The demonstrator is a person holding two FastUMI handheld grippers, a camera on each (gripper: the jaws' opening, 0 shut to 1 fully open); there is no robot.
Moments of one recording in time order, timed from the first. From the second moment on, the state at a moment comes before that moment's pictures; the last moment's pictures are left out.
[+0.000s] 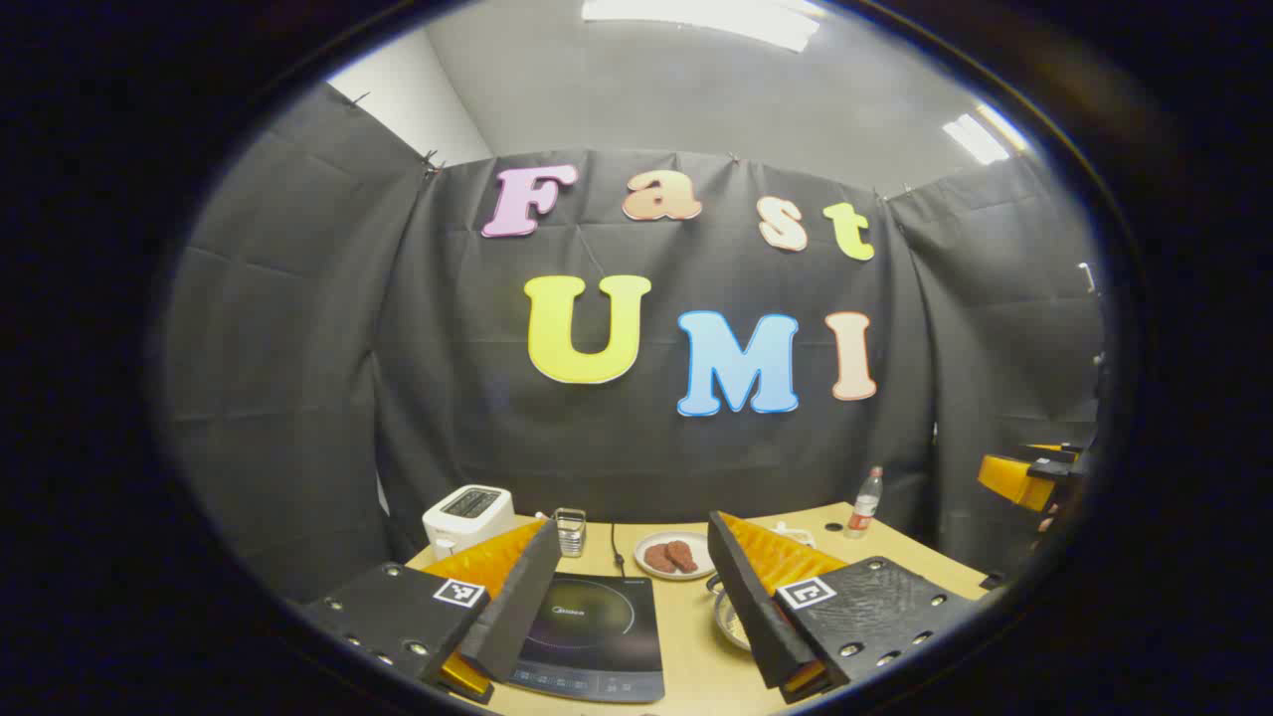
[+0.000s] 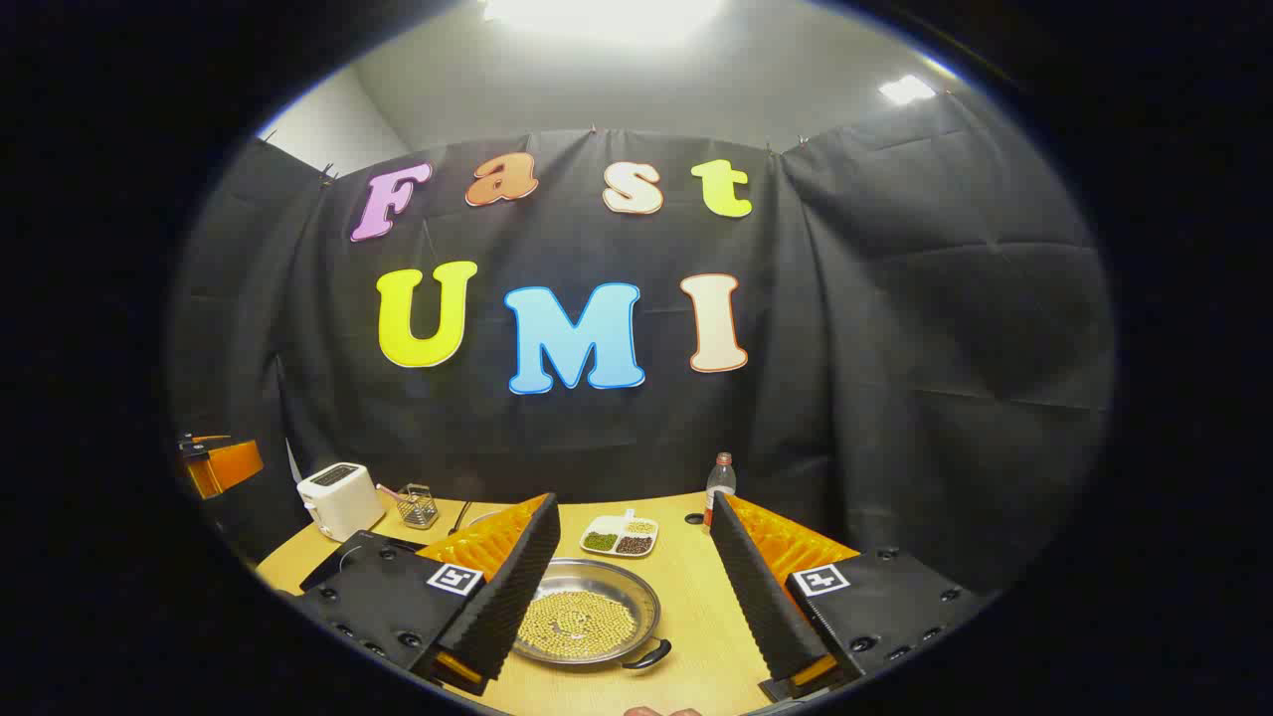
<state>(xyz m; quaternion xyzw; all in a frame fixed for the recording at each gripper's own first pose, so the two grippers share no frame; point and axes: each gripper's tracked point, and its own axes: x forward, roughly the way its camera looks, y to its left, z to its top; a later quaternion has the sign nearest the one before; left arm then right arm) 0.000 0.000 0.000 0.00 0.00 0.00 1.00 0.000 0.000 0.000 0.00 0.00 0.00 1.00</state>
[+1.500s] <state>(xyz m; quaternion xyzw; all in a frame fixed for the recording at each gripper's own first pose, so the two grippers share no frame) 0.002 -0.010 -0.021 0.01 0.02 -0.03 1.00 0.013 0.022 -0.011 -0.01 0.04 0.03 1.00</state>
